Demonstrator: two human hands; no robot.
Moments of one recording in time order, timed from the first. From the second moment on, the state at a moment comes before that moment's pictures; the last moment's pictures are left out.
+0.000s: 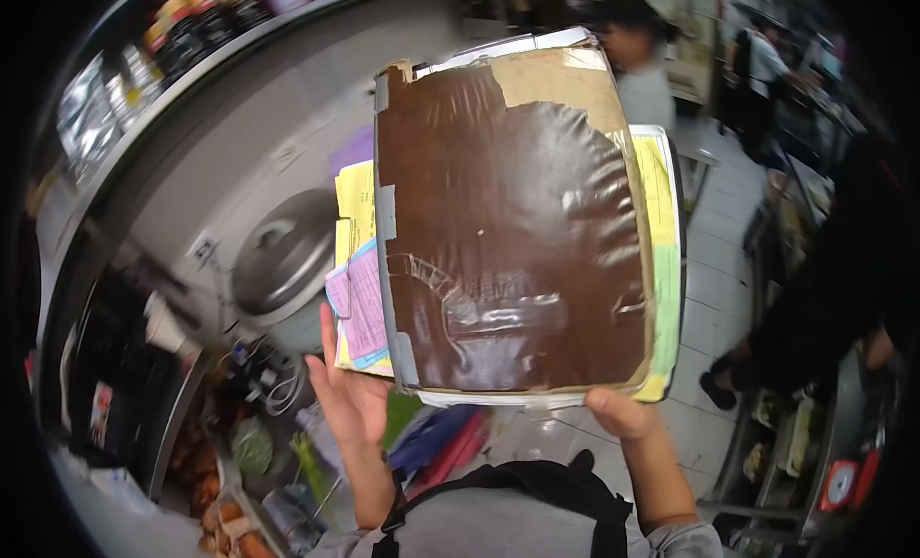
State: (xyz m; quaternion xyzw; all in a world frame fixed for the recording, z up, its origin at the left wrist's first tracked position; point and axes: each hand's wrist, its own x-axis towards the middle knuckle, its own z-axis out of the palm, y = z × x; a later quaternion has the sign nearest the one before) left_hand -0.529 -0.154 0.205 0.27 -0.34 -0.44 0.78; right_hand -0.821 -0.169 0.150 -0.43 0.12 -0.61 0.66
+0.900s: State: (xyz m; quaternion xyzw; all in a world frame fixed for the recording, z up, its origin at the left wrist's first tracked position) left_hand -1.070 -0.703 0.124 0.25 -0.54 -0.77 0.20; right_hand -1.176 -0.402 0.024 -0.17 0.30 -0.78 0.52
